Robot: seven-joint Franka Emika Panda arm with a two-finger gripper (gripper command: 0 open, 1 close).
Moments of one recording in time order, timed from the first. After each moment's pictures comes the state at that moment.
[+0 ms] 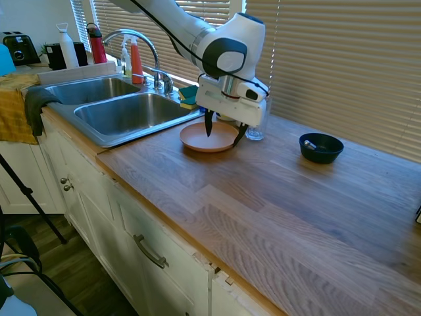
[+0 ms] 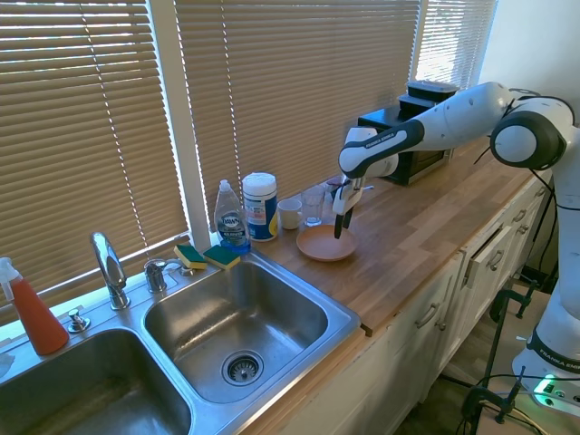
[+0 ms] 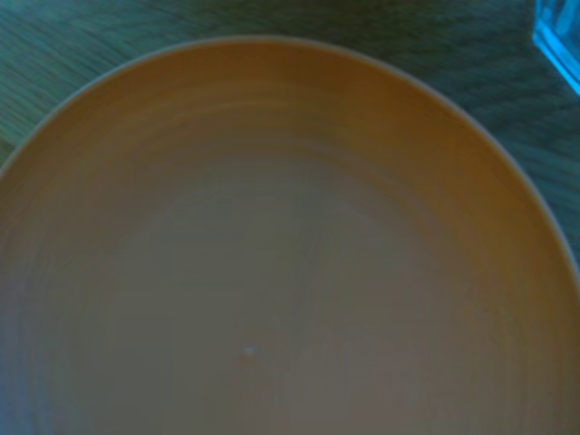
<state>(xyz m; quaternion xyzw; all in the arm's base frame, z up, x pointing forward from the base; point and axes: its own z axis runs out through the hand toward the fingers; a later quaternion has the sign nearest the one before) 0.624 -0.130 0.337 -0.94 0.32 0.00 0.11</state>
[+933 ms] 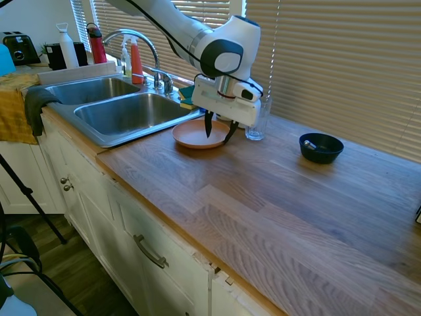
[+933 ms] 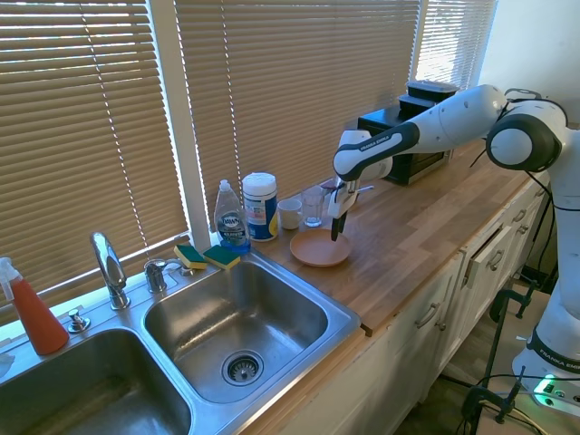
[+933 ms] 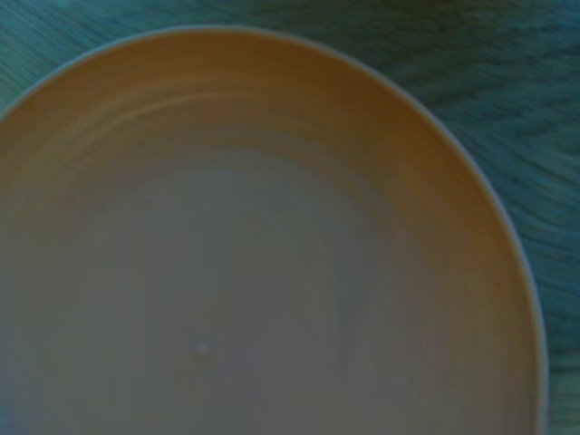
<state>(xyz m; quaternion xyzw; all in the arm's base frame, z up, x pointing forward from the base) 0.635 -0.113 0.331 -0.95 0.31 0.01 0.11</state>
